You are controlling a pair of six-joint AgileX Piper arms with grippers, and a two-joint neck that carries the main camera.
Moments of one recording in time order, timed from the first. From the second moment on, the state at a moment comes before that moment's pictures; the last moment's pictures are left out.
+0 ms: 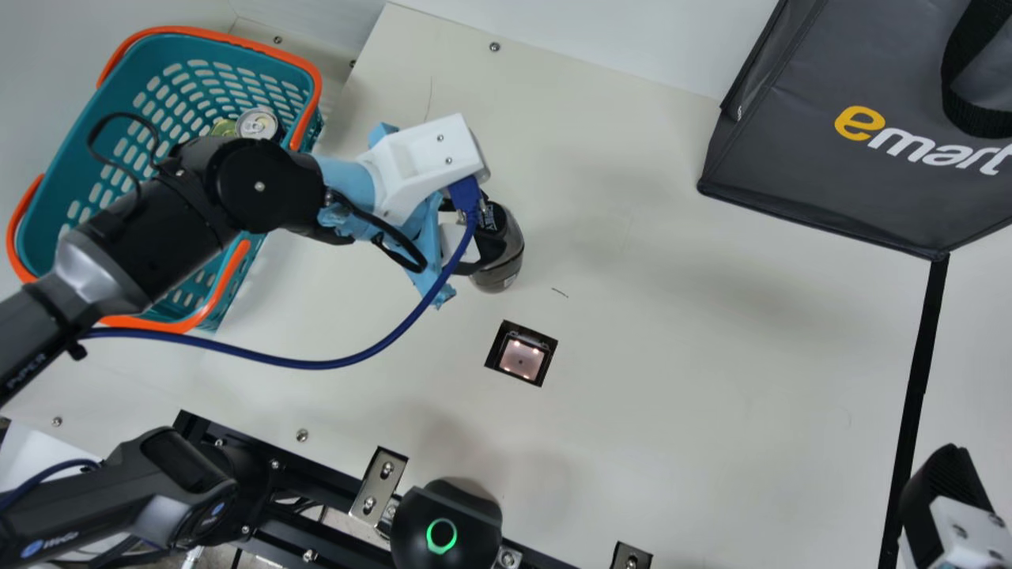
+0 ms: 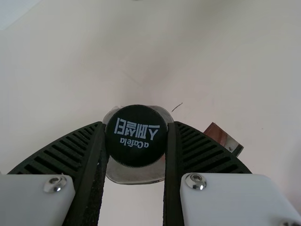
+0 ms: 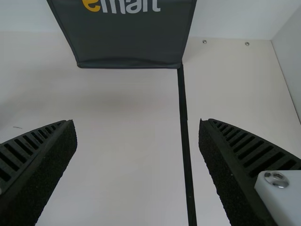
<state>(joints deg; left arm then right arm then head) -16.9 79.2 -57.7 -33.6 43.9 52.3 0.7 42.7 -69.8 -0.7 69.5 -2.2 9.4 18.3</state>
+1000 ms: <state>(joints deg) -14.0 77.3 -58.9 -34.1 46.3 51.3 0.7 42.7 -69.8 -0.7 69.4 -2.2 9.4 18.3</state>
